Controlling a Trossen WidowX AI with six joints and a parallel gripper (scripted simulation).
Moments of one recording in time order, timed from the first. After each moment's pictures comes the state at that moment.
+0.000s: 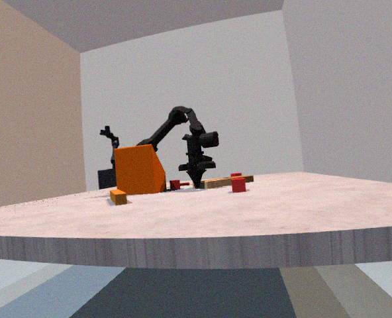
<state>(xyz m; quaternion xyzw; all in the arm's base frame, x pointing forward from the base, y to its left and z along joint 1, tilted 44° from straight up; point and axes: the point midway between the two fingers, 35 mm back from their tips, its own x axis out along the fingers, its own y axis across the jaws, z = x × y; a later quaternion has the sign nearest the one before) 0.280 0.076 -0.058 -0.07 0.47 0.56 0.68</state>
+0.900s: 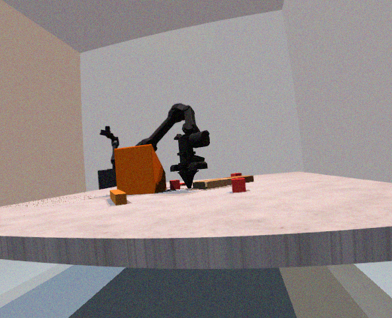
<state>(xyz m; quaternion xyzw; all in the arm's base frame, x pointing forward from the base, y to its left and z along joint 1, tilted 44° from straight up) 0.257 0.050 -0.080 -0.07 0.47 0.56 0.68</state>
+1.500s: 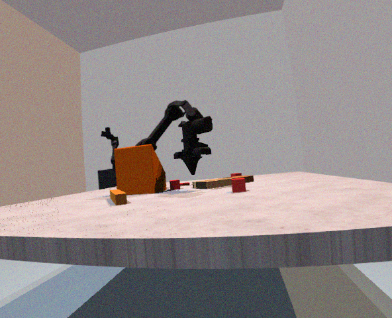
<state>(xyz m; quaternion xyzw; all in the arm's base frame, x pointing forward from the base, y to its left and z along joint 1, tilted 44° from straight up) 0.277 0.021 -0.035 -0.07 0.47 0.56 0.68</state>
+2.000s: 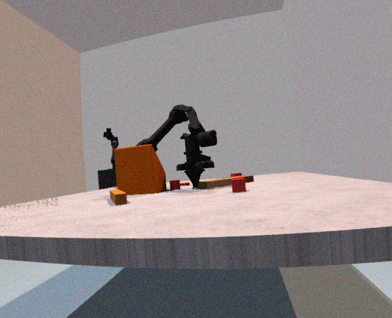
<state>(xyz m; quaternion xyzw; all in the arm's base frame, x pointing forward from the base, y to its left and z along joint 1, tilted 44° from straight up) 0.280 0.060 -0.071 -0.07 0.47 0.55 0.68</state>
